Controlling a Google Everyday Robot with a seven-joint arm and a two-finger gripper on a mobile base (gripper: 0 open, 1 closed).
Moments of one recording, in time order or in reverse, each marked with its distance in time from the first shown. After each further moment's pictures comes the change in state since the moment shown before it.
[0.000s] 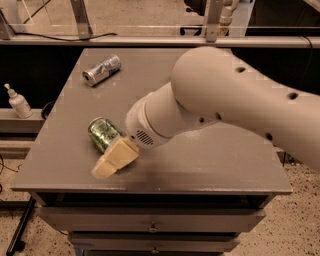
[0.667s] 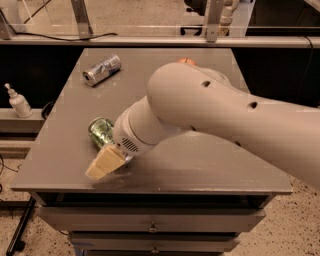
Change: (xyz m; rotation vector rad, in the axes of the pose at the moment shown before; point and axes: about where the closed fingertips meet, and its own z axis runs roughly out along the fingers) arm 0.008 0.006 0.035 0.003 0.059 0.031
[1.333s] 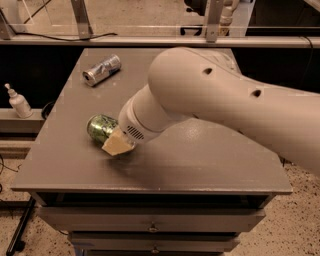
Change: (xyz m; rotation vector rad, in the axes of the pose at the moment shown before) arm -0.005 -0.024 -0.014 0.067 0.041 -0.033
